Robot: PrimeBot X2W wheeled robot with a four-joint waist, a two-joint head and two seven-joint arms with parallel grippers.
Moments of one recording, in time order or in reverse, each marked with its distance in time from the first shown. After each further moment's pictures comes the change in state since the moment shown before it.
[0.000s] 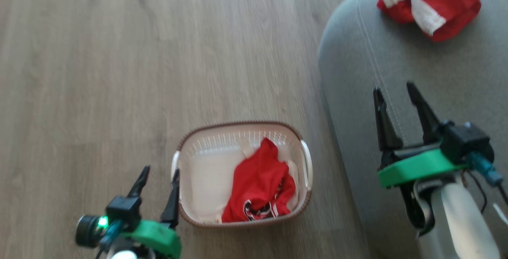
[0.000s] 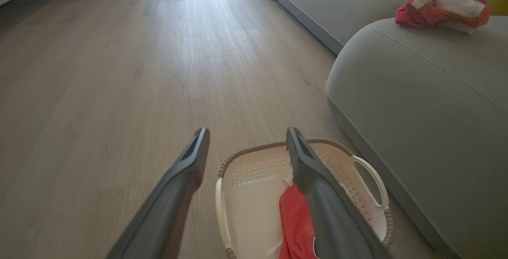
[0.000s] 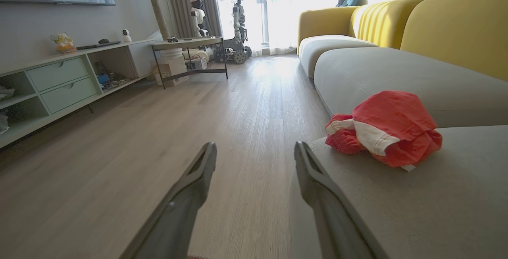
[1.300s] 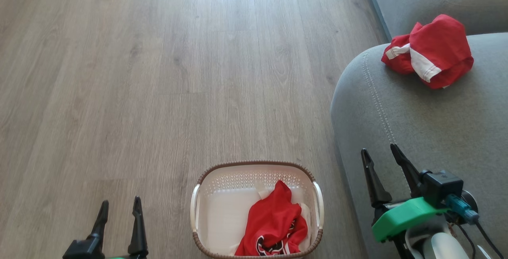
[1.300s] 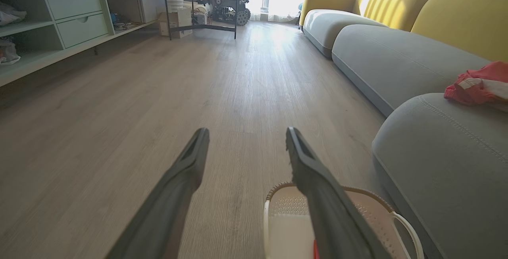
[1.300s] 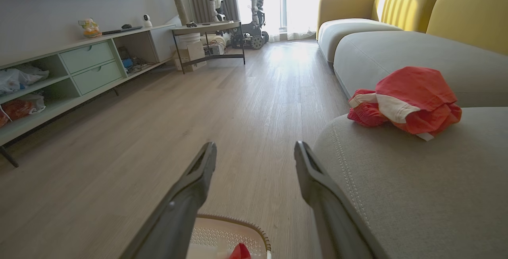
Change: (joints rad) left arm 0.192 0.022 0.096 -0.128 -0.088 0.103 -0.056; right arm 0.160 -0.001 0.029 0.054 0.011 0.000 0.032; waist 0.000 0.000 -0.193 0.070
